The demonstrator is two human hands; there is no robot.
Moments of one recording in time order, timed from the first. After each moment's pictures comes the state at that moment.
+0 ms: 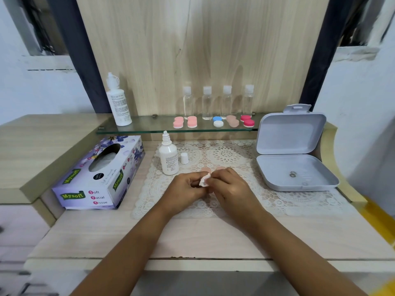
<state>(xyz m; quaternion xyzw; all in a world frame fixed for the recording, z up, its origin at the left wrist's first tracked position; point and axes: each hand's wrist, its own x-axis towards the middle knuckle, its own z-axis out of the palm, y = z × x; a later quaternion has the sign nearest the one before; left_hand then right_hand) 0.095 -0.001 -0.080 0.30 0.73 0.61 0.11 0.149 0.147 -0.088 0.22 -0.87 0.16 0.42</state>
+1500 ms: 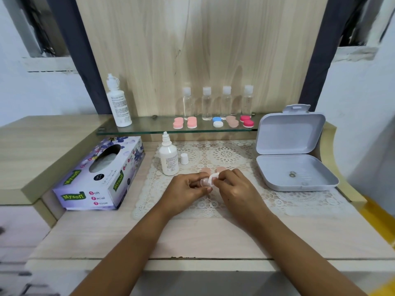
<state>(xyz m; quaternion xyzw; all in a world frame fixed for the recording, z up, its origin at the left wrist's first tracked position) 0.085 -0.003 -0.090 0.29 0.76 0.57 0.06 0.158 0.158 -0.090 0.18 -0.90 0.08 0.38</state>
